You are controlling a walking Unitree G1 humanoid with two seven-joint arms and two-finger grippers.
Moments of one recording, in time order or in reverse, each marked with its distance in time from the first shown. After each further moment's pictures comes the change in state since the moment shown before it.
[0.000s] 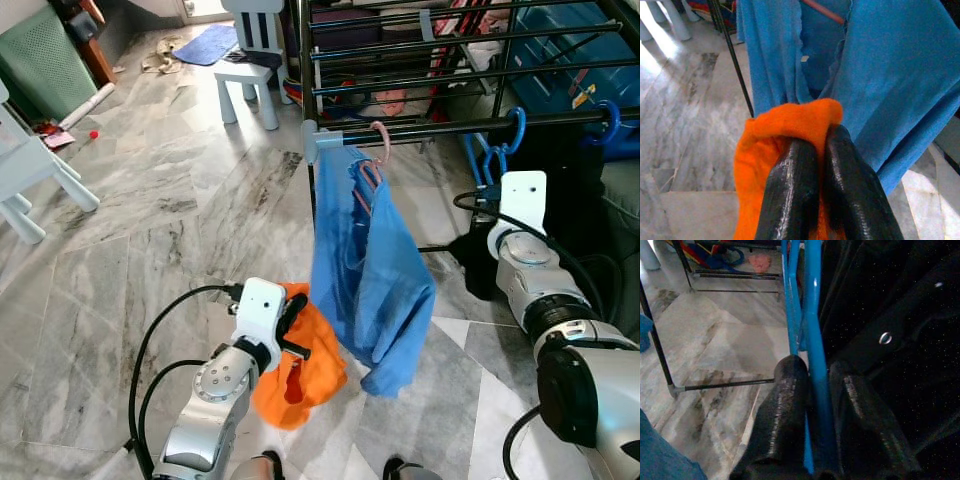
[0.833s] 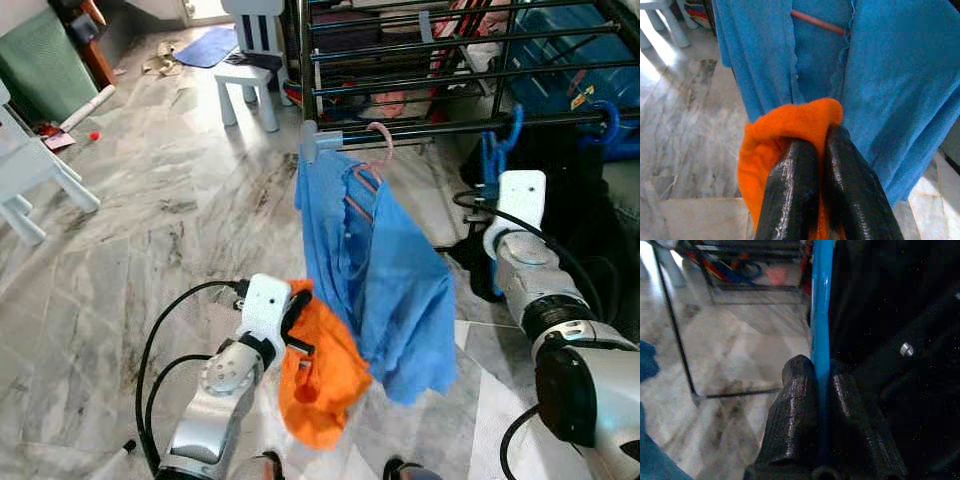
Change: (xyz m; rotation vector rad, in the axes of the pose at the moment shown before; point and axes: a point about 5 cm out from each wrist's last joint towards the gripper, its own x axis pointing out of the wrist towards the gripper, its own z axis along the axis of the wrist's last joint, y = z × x) left arm 0.008 -0.002 0.002 0.018 -0.012 -0.005; right arm -0.001 0.009 0.006 0.031 -0.063 0.097
